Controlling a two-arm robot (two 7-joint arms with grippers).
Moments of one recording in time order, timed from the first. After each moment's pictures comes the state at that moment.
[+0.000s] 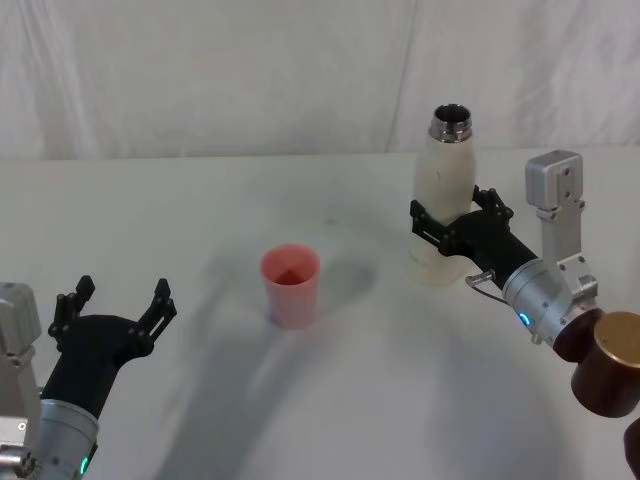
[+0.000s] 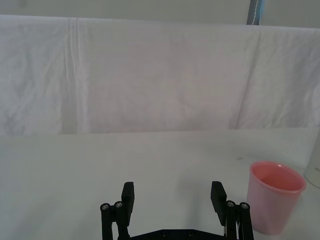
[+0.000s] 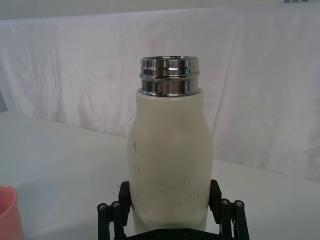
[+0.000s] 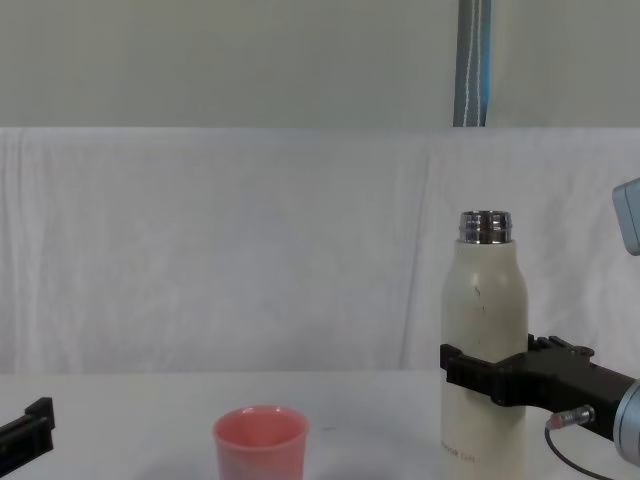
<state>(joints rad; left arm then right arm) 0.27 0.24 0.04 -1.85 -0.25 -0.02 -0.02 0.33 0.14 -0.26 -1.23 0.20 -0.09 0.27</state>
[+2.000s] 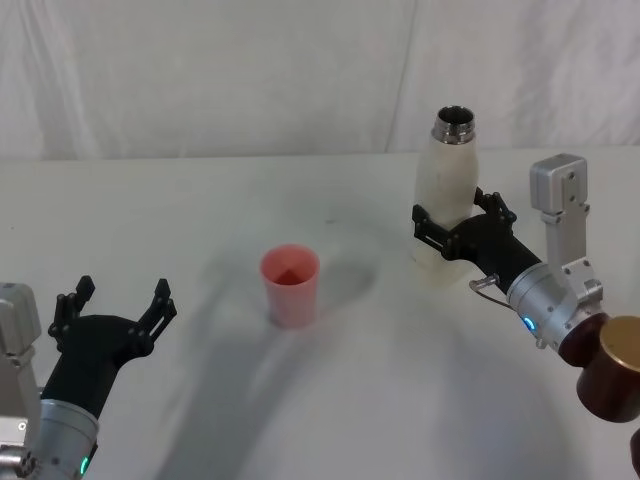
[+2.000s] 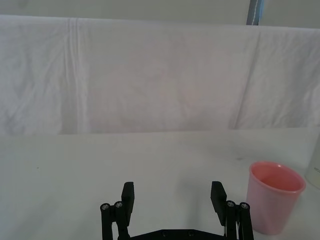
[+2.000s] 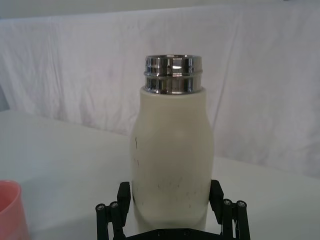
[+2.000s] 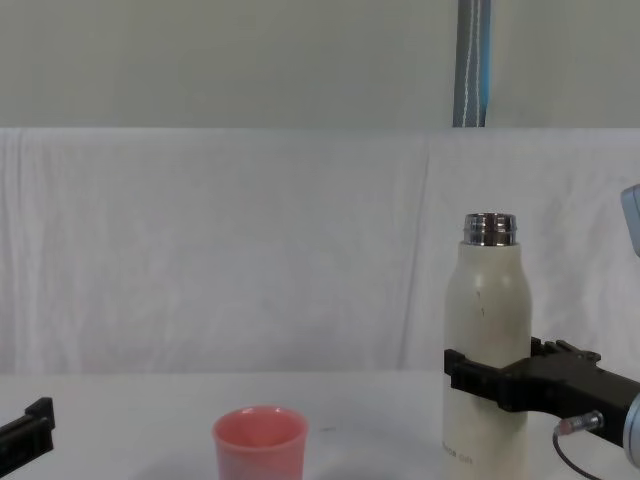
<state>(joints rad) 0.27 0.24 0.04 -1.85 -0.25 -0.02 -0.02 0.32 0.15 -0.26 -1.25 0.20 -0.08 0.28</state>
